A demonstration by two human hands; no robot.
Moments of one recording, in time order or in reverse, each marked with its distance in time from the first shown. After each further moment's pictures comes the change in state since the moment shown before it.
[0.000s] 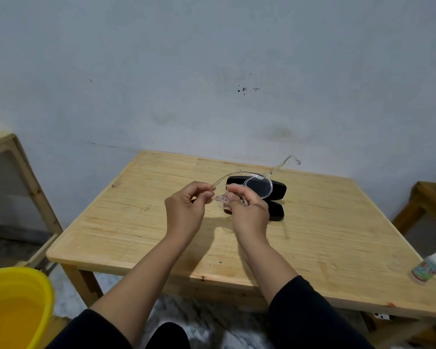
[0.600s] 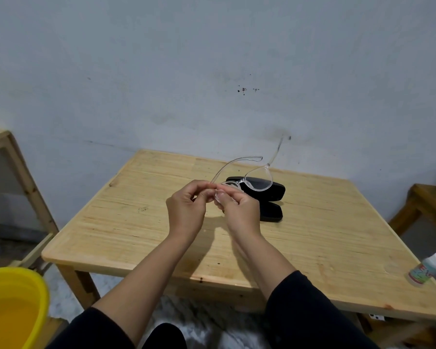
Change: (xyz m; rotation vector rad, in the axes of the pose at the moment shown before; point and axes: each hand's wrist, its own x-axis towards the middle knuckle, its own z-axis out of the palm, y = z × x) left_hand 0.003 0.001 0.008 -0.073 0.040 -0.017; right_hand 0.003 -0.006 0.011 0.133 -0.153 0.082
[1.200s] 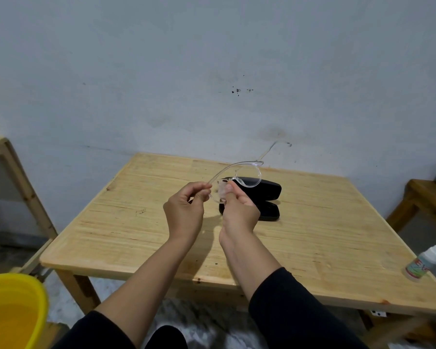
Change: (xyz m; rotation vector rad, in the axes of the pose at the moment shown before) left_hand -0.004 0.003 0.007 0.015 0.072 -0.063; right_hand 0.002 -0.003 0.015 0.382 0.378 0.208
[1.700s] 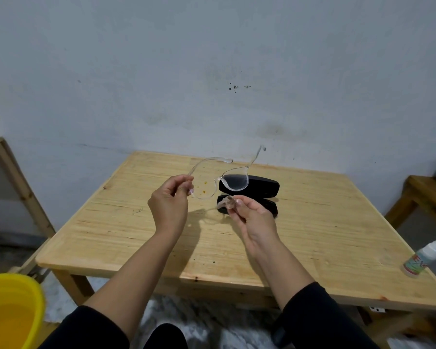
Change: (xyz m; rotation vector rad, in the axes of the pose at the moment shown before) left_hand 0.015 -0.004 -0.013 -0.035 0.089 -0.076; right_hand 0.014 -0.017 -0.055 -0.053 -0.298 0.137
